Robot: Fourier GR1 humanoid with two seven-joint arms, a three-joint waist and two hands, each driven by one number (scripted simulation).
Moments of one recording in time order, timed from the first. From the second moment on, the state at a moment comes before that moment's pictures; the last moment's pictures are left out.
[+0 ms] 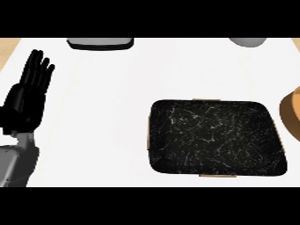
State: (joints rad) left arm -0.26 0.29 0.01 -1.56 0.23 0.18 0.03; right arm -0.16 -0.91 -0.17 -1.18 0.40 -0.32 0.14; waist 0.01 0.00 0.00
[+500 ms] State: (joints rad) left arm -0.28 0.27 0.02 -1.53 0.22 0.17 0.03; right arm -0.30 -0.83 -0.20 -0.91 0.29 -0.14 -0.09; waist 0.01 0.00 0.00
